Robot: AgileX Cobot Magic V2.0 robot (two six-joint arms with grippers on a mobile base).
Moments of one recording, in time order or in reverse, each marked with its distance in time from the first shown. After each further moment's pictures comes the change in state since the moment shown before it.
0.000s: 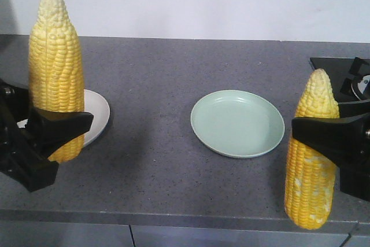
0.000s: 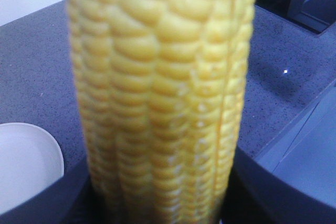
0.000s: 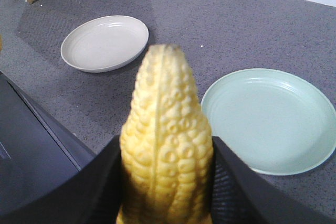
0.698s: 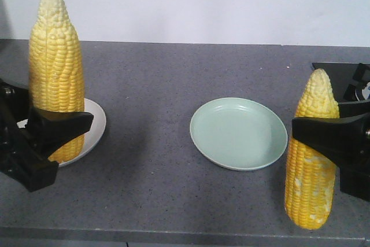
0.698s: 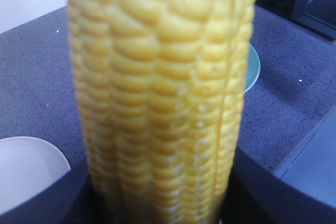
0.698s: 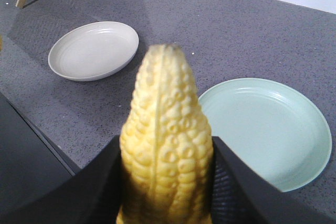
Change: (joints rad) left arm 0.000 0.000 0.000 0.000 0.000 0.000; right arm 0.000 0.000 0.000 0.000 0.000 0.000
